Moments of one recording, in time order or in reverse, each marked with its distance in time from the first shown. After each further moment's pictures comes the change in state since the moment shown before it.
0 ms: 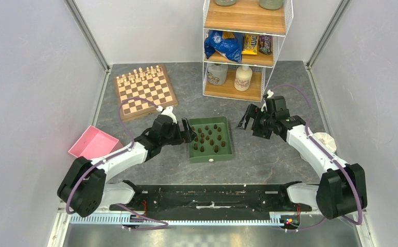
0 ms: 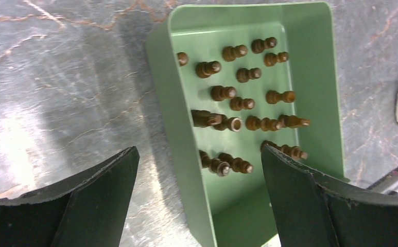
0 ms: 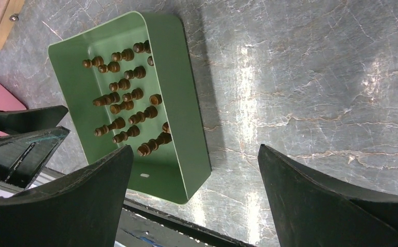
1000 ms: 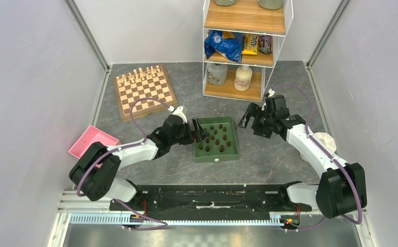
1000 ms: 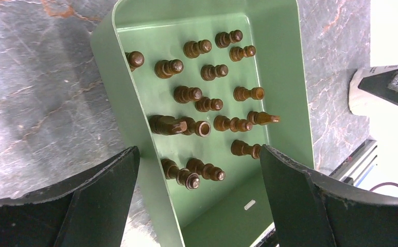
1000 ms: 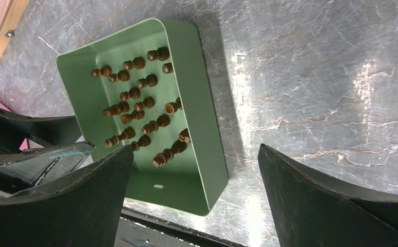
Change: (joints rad) left arm -0.092 0.185 0.035 0.220 0.072 -0.119; right arm 0.000 0.009 0.016 -0.005 0.043 0.017
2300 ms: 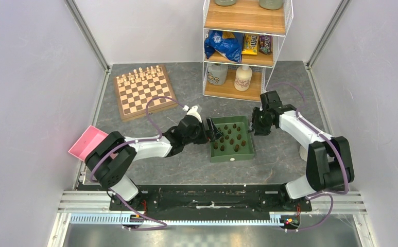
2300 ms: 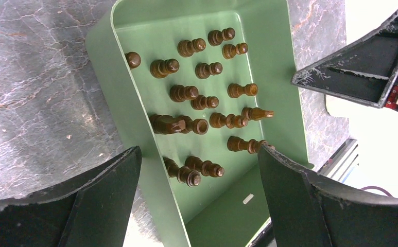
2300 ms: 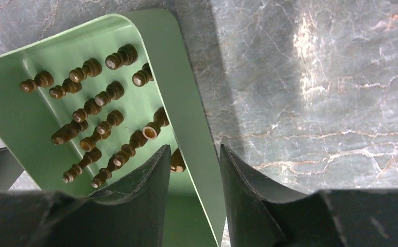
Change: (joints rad) left arm -0.135 0.170 0.122 0.093 -0.062 -0.087; right arm -0.035 0.233 0.103 -0.121 0.101 -0.129
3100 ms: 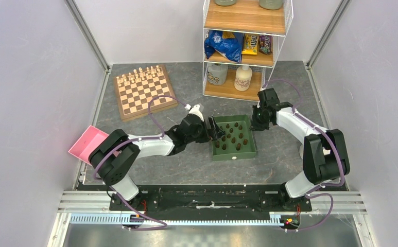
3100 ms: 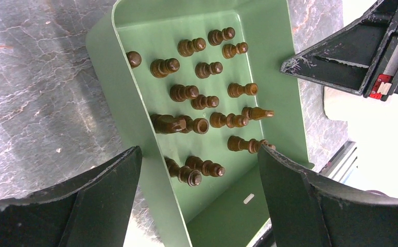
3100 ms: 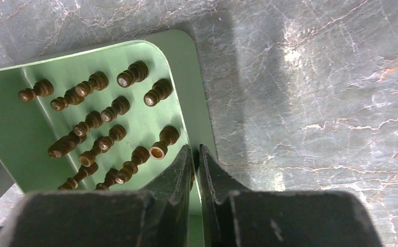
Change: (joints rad) left arm -0.004 0.034 0.029 0.011 0.000 0.000; right arm 0.000 0.085 0.037 0.075 0.008 -0.075
